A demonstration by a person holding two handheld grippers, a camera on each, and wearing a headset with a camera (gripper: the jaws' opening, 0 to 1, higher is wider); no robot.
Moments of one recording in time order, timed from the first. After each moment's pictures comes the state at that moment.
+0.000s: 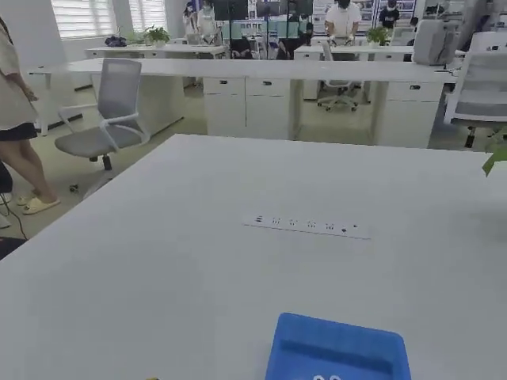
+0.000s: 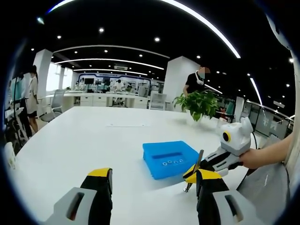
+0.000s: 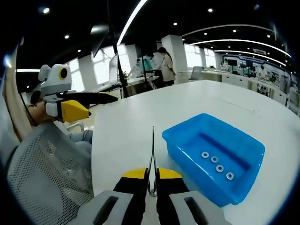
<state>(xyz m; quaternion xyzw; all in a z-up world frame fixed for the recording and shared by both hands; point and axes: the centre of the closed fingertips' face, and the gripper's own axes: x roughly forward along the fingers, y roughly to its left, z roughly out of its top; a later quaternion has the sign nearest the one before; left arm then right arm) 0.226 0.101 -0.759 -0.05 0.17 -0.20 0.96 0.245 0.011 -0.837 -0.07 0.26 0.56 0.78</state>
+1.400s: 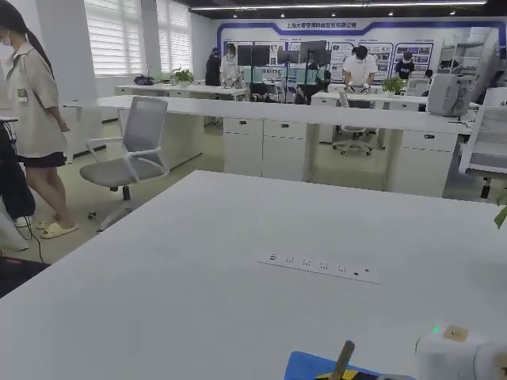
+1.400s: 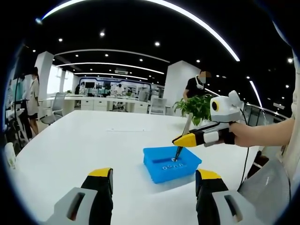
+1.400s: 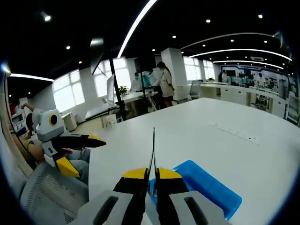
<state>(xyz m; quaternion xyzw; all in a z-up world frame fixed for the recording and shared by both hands) 0.226 0.105 -0.752 -0.05 0.15 -0.20 0.97 0.308 0.037 -0.753 -0.04 0.21 0.56 0.80</state>
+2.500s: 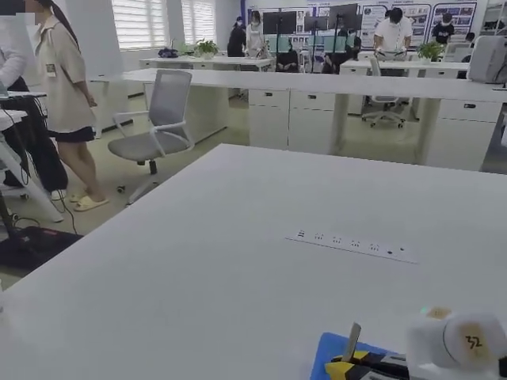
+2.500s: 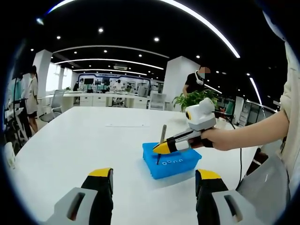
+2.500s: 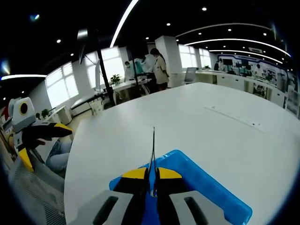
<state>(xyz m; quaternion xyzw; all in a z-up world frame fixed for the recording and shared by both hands) 0.226 0.103 -0.760 -0.05 0.17 -0.20 0.96 0.361 0.052 -0.826 -0.06 0.26 0.54 0.80</state>
